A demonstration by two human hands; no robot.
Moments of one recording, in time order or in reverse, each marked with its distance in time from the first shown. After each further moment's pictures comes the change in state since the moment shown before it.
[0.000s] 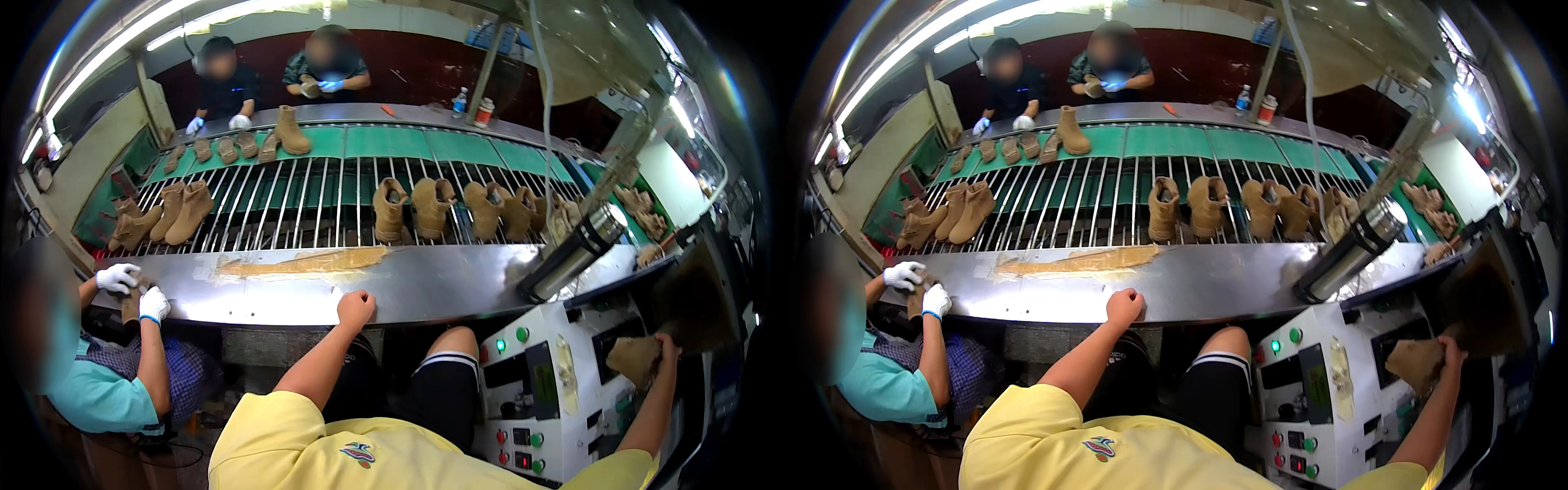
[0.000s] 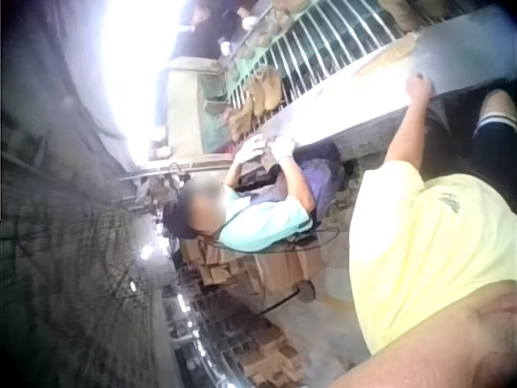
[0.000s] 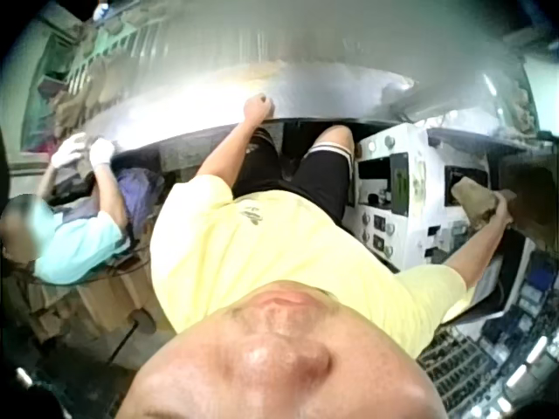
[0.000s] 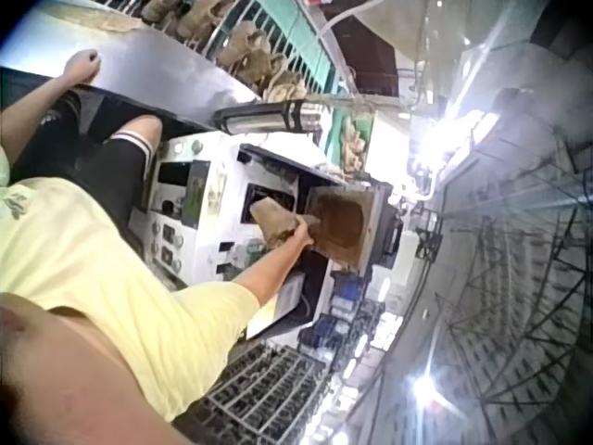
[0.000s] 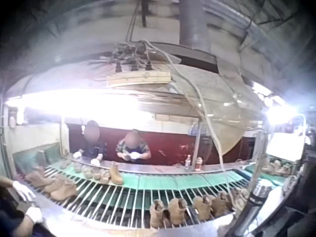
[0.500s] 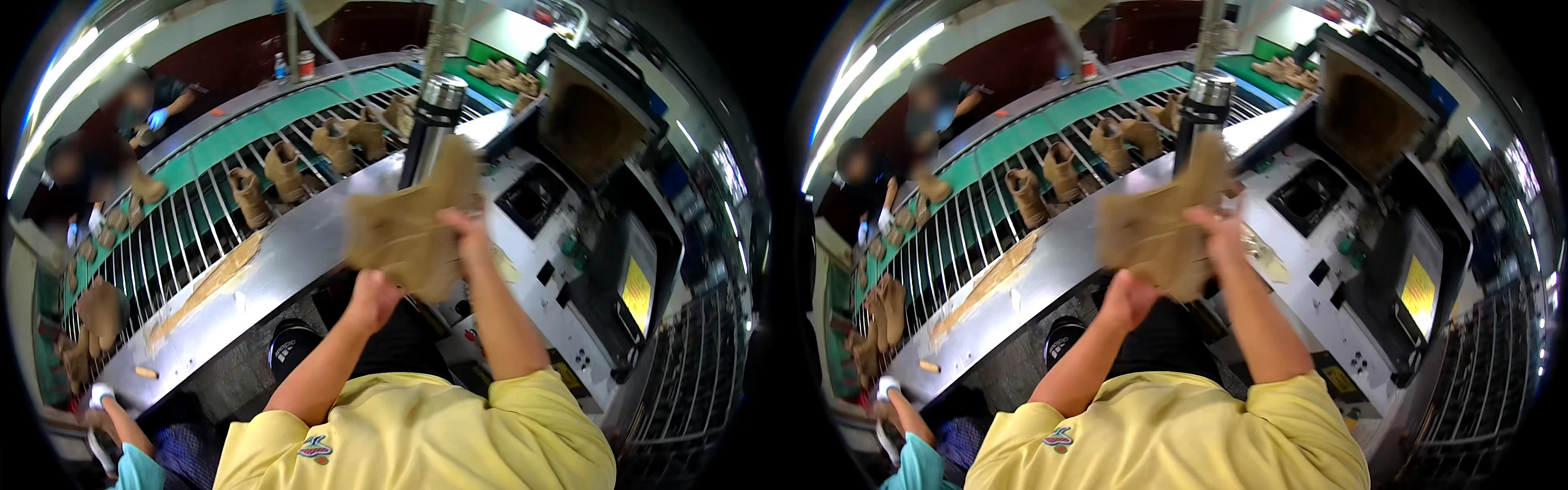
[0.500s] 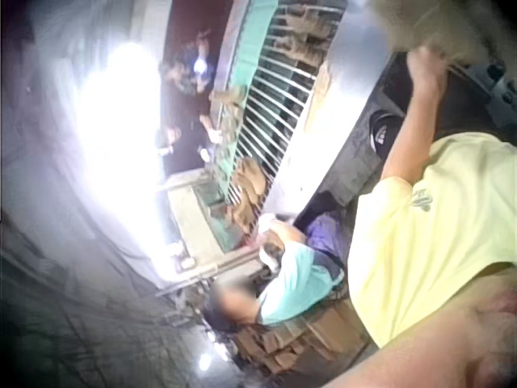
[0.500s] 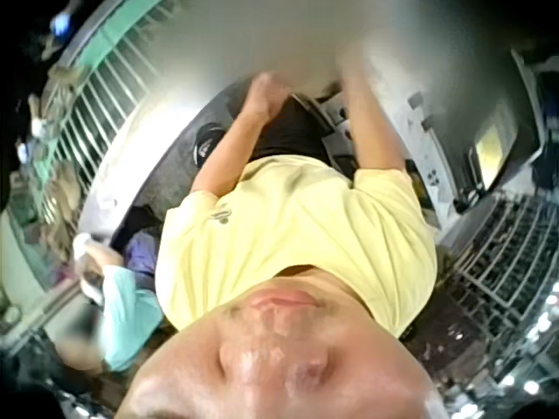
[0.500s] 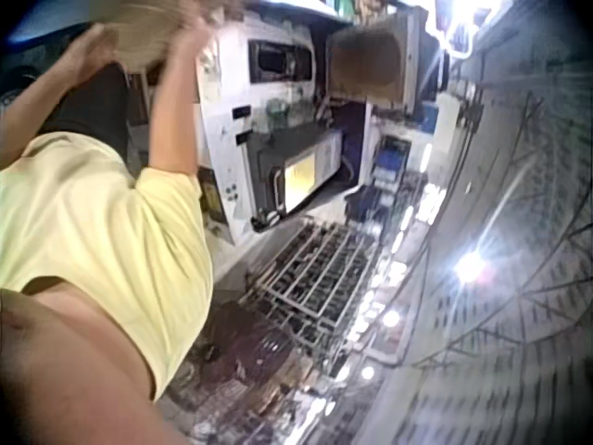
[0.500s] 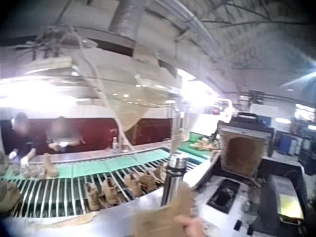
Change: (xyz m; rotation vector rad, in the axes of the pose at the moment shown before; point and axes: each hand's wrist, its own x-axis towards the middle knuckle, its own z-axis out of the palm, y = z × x) left_hand -0.155 0.221 -0.007 -1.777 -1.206 -0.056; right_hand -0.417 -0.089 0.091 0.992 -0.674 0.018
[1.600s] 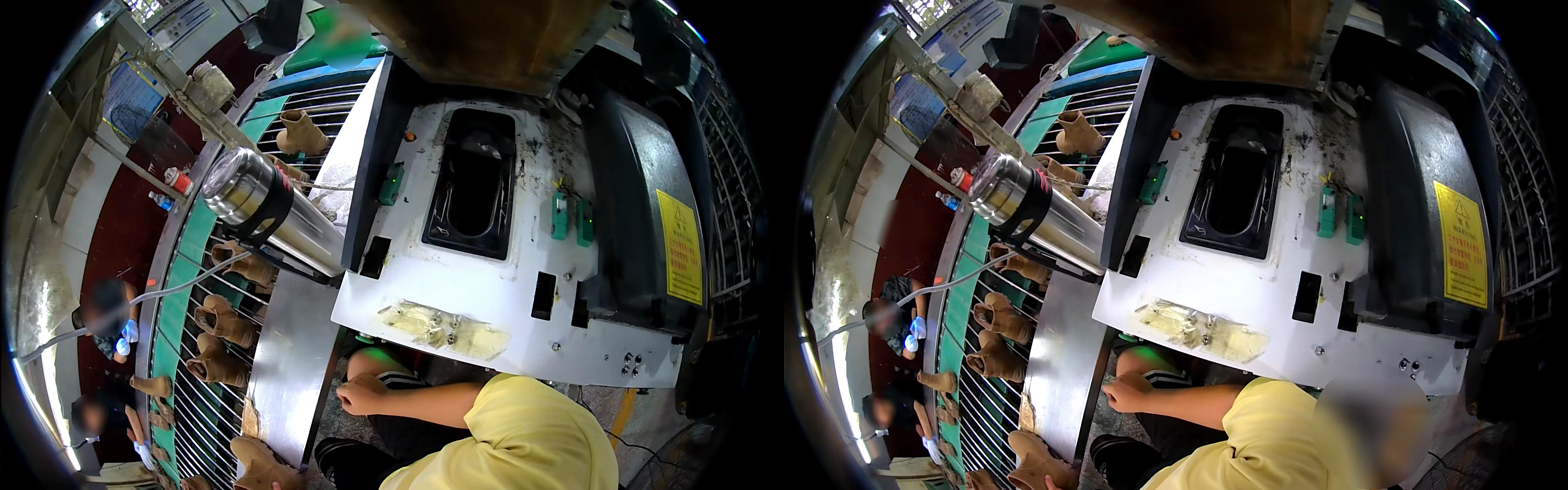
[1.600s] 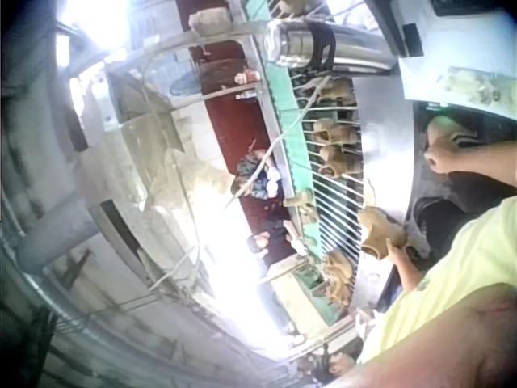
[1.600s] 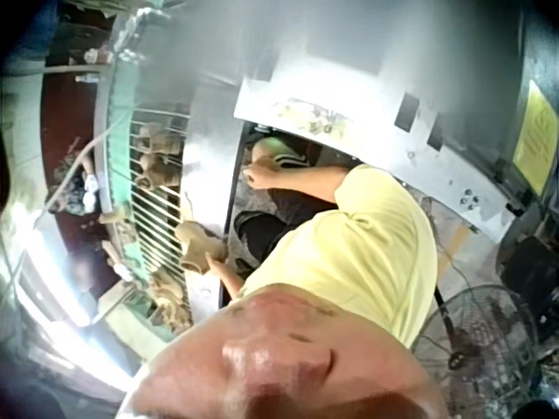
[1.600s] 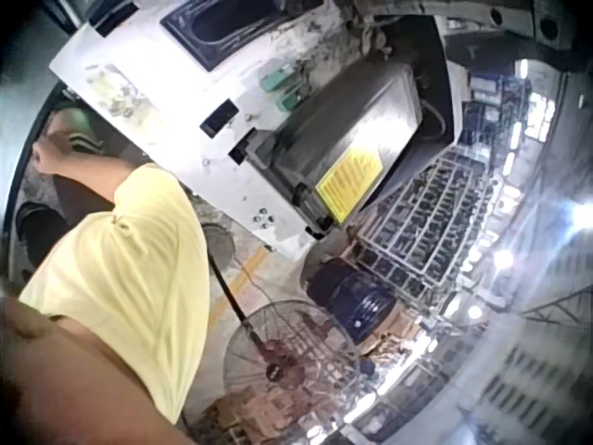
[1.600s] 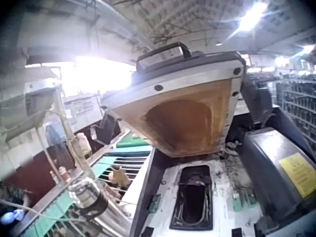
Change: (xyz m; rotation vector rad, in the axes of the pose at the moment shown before) left_hand -0.109 0.144 -0.167 0.991 1.403 0.215; right_hand 0.024 0.291 -0.029 -0.803 -0.448 -0.171
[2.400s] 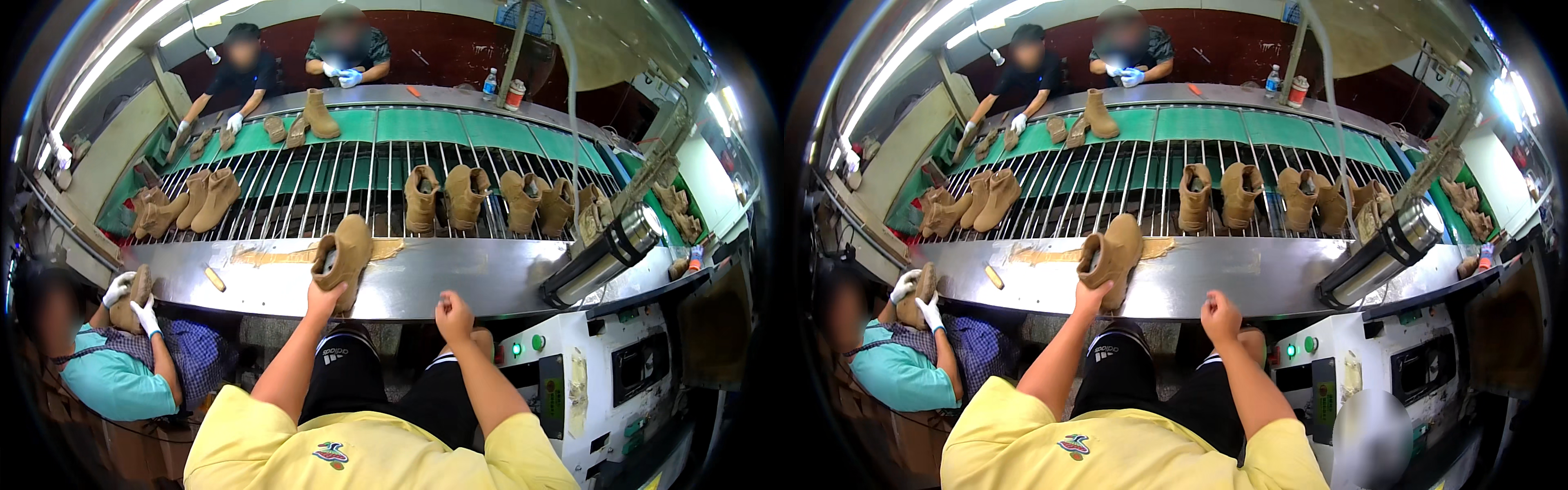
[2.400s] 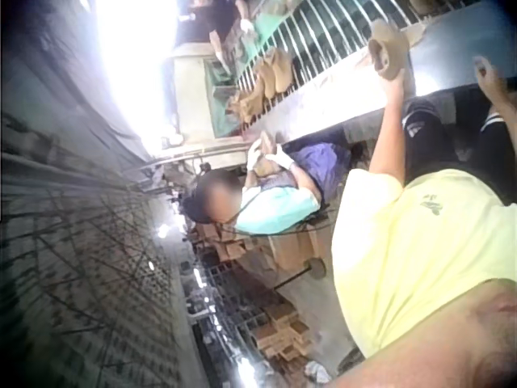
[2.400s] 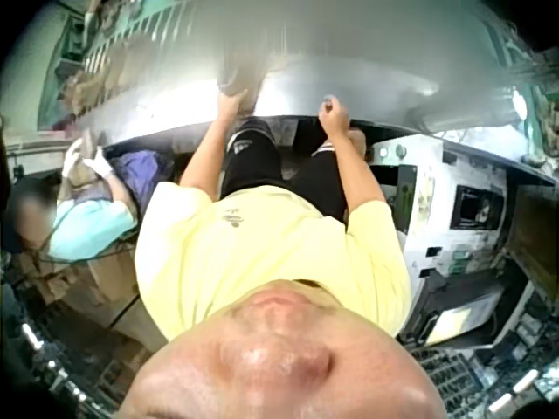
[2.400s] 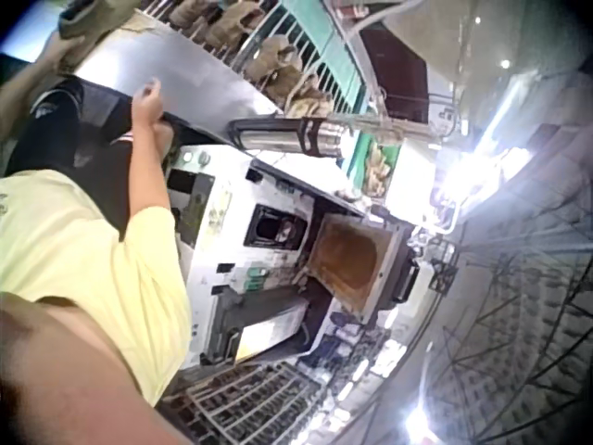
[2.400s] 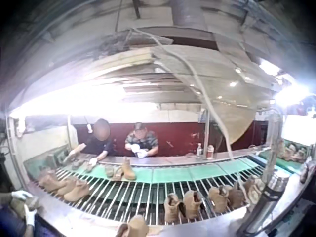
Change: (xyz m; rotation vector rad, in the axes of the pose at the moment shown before) left_hand 0.076 -0.036 0.005 -0.140 -0.145 0.205; right_hand 0.077 -0.070 0.065 -0.138 -0.019 -0.211
